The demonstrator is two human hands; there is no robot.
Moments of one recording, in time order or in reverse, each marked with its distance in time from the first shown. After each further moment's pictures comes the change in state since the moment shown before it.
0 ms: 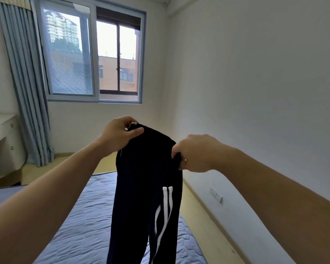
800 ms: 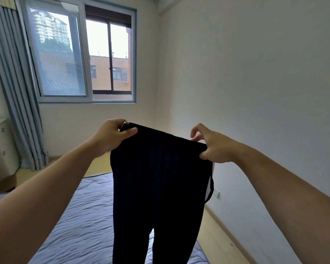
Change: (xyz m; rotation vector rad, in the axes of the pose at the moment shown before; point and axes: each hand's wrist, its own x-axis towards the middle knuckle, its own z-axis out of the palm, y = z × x) left_hand 0.008 -0.004 0.009 -0.061 -0.078 -0.048; right_hand -0.023 0.079 0.028 0.625 0.070 0.244
